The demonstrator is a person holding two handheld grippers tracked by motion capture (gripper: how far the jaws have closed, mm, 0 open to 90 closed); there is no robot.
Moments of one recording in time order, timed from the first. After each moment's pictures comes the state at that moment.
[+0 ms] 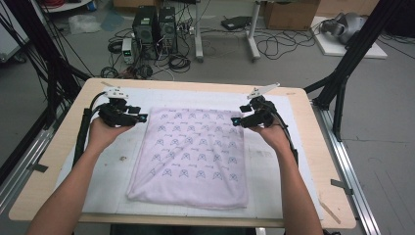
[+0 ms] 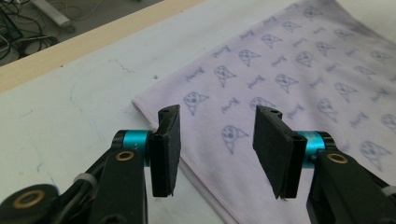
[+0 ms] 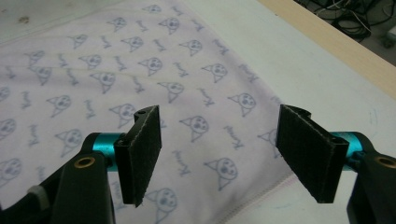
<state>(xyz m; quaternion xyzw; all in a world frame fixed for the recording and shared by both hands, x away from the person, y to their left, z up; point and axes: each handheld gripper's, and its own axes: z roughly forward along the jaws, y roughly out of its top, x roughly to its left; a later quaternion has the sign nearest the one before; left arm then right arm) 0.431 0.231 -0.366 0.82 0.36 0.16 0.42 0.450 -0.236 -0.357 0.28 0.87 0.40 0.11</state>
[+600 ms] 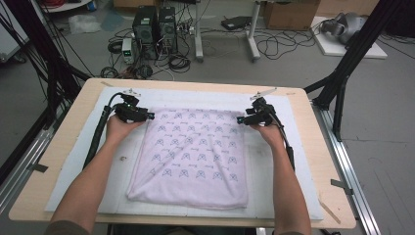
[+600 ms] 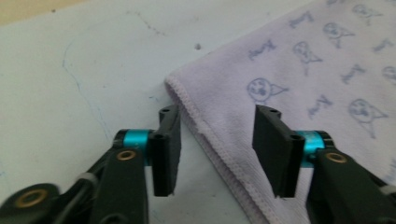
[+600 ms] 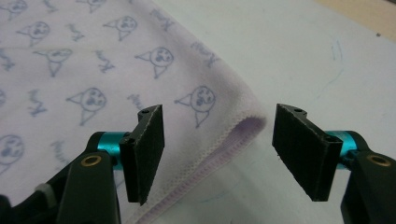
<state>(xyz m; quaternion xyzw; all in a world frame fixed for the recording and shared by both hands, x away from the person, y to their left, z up) 0.492 0.223 -0.431 0.81 0.43 0.13 0.38 0.500 -0.260 -0.424 0.35 0.85 0.37 0.11</state>
